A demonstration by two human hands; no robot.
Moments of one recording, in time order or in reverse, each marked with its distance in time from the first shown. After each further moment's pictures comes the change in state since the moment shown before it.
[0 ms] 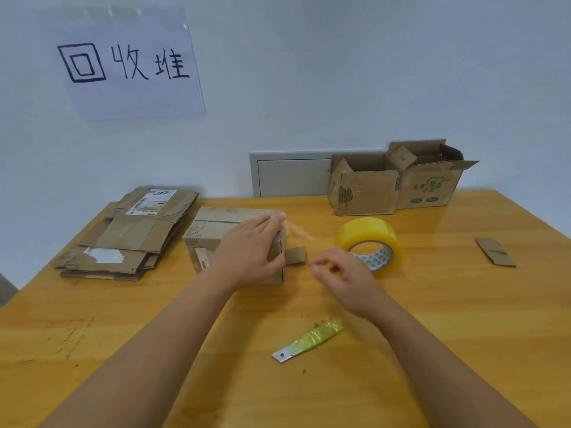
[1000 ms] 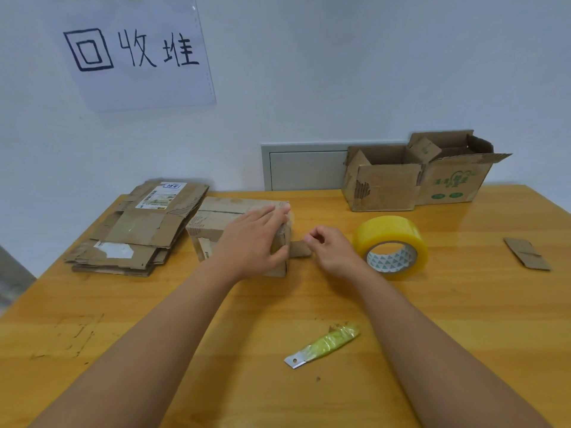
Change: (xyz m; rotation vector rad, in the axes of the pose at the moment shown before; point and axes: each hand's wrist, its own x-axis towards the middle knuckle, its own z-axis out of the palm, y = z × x) left_hand 0.006 -0.022 0.000 0.032 -0.034 0.021; right_hand 0.089 0.022 0.040 0.009 -0.028 0.197
